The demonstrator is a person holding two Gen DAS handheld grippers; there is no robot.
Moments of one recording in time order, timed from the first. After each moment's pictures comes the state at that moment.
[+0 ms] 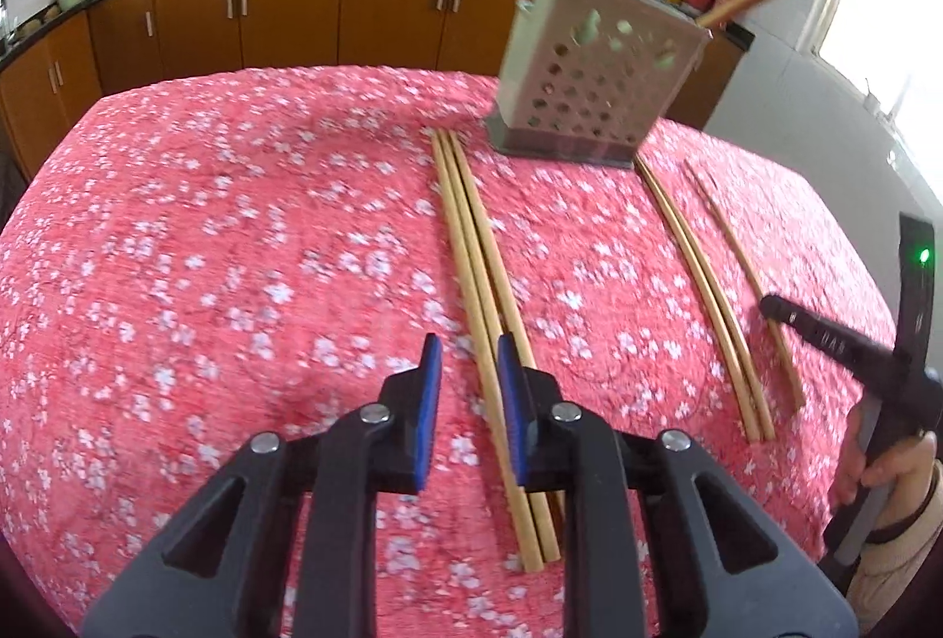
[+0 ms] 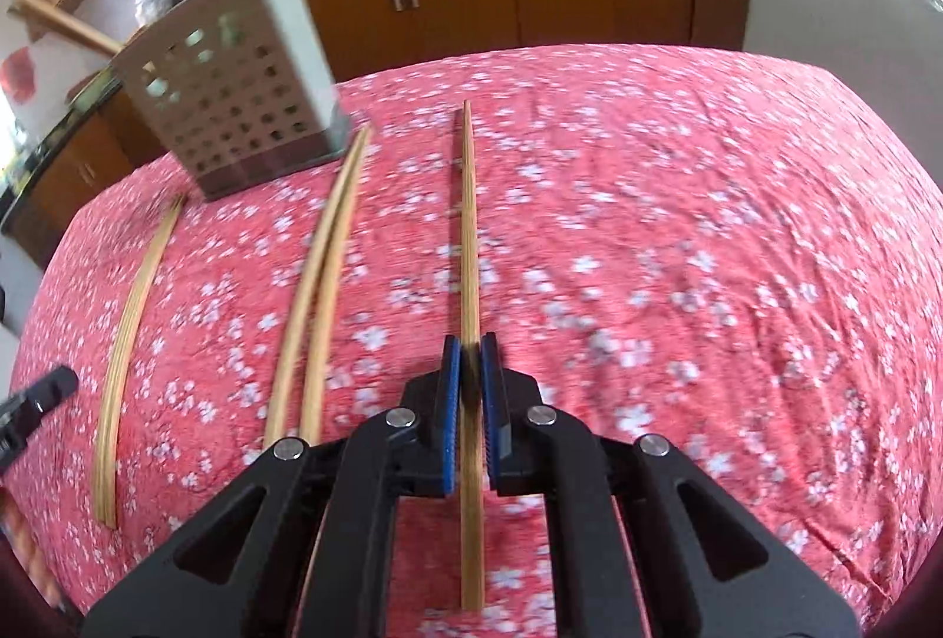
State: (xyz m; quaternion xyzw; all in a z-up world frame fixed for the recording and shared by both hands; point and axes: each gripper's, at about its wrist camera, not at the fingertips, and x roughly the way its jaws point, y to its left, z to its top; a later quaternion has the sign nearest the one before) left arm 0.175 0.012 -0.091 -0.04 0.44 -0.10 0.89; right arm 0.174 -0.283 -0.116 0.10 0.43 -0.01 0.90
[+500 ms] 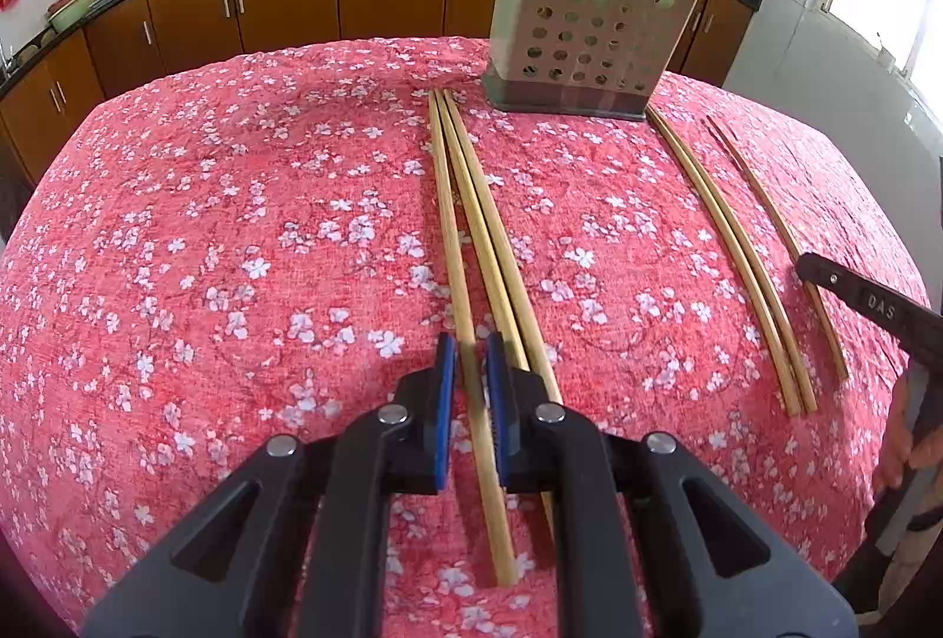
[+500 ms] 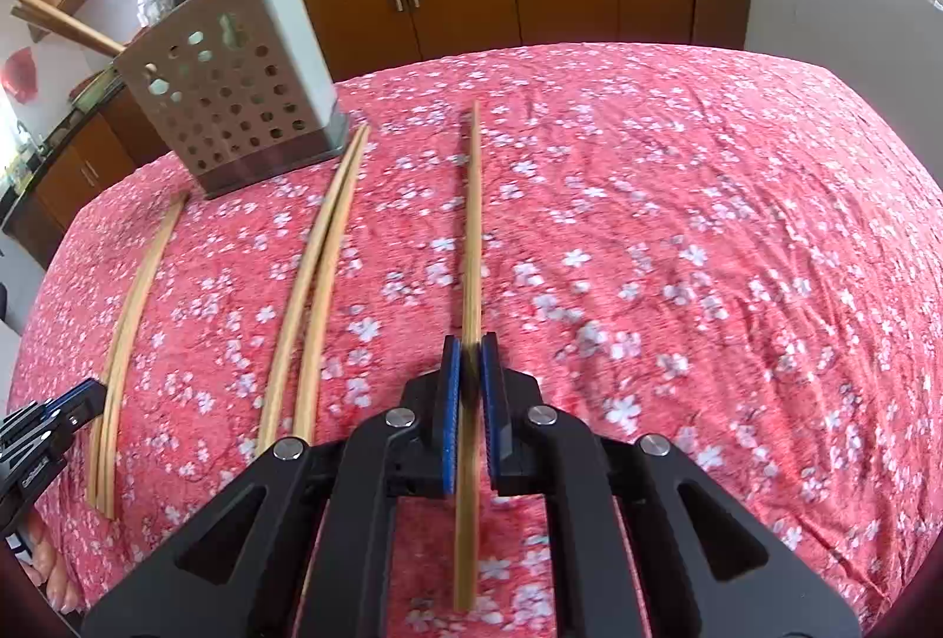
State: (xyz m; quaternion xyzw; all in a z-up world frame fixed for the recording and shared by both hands) left arm 0.177 -0.001 -0.112 0.00 0.45 -0.08 0.89; right arm 0.167 -0.280 -0.115 0.10 0.43 0.00 0.90
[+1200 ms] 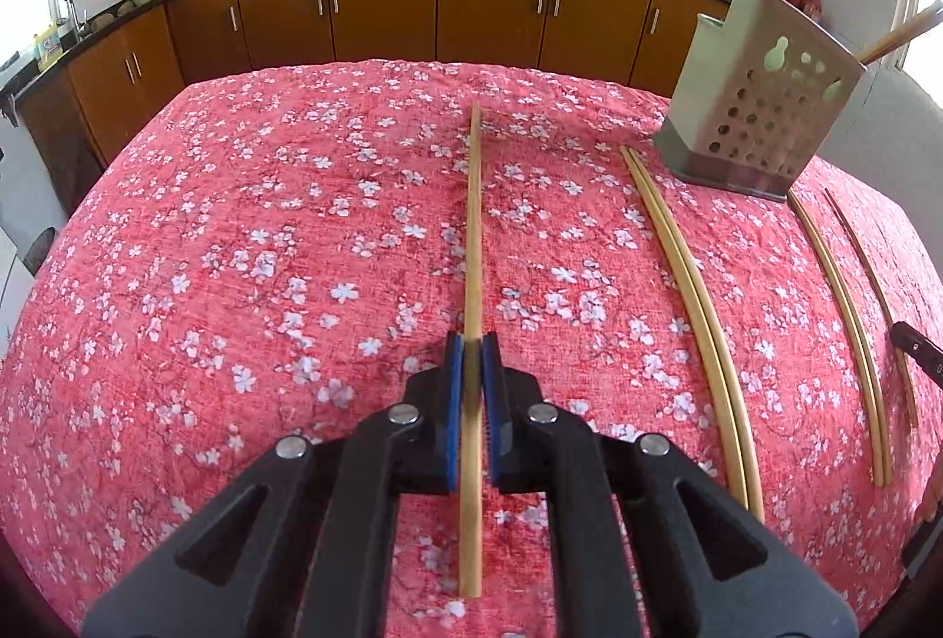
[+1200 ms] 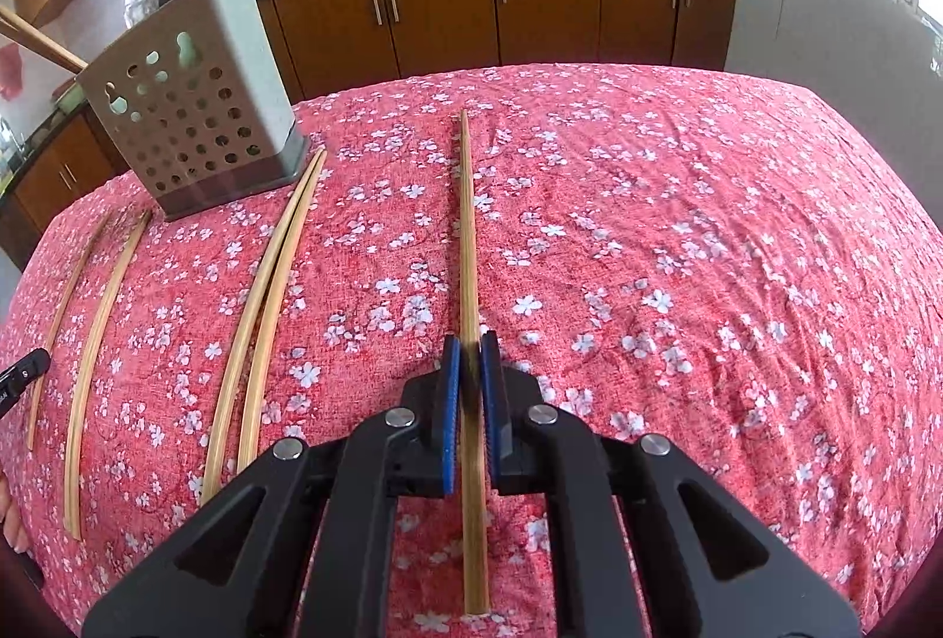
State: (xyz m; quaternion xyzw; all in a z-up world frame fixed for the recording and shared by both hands) left arm 0.219 0.082 -0.111 -0.03 0.43 0.01 0.90; right arm 0.189 -0.298 -0.118 0.08 0.42 -0.03 0.91
